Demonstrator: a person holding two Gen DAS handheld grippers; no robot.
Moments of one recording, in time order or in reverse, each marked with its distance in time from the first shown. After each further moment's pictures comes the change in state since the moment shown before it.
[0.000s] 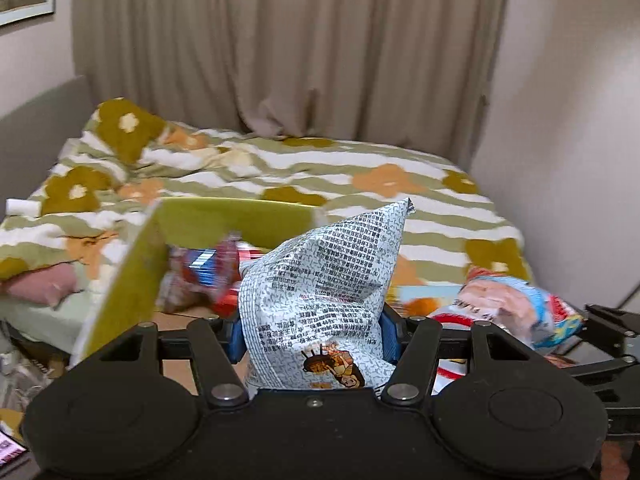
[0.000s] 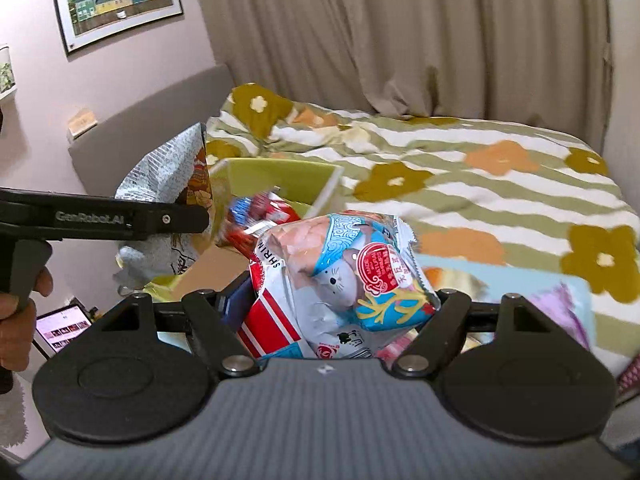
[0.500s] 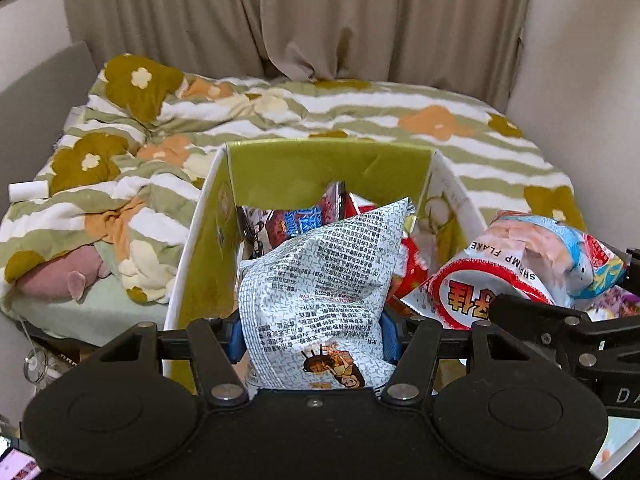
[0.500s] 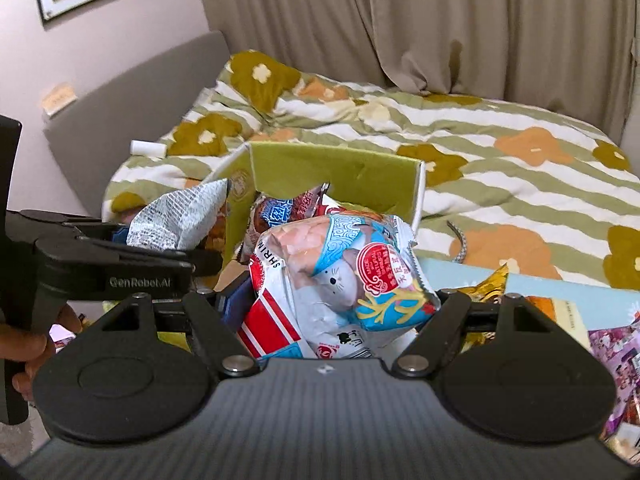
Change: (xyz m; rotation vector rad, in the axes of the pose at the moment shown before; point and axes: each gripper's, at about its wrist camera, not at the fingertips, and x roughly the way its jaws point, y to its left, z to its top) left arm 0.089 0.115 0.000 0.076 0.171 0.022; right arm 0.138 0.101 0.033 0.005 0.099 -0.069
